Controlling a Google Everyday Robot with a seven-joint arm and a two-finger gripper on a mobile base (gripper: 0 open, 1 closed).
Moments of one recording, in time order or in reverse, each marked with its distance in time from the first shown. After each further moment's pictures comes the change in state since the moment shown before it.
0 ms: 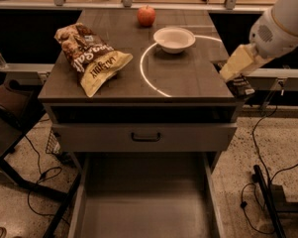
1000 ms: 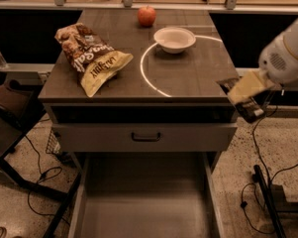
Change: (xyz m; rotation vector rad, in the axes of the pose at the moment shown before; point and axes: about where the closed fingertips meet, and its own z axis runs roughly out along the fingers) arm 0.050 0.001 0.011 -0.013 -0.013 -0.087
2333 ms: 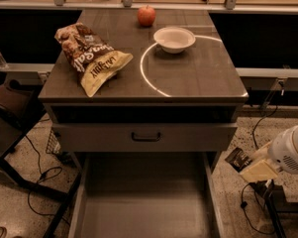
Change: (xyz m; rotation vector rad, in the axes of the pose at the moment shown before) arm 0.161 0.016 0.101 -0.055 -0.001 -0.259
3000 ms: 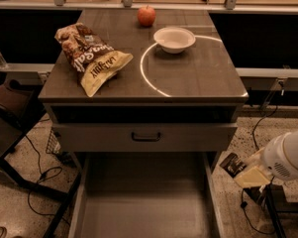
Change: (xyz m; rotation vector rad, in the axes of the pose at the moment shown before) arm 0.001 0.013 0.015 0.007 0.010 -0.007
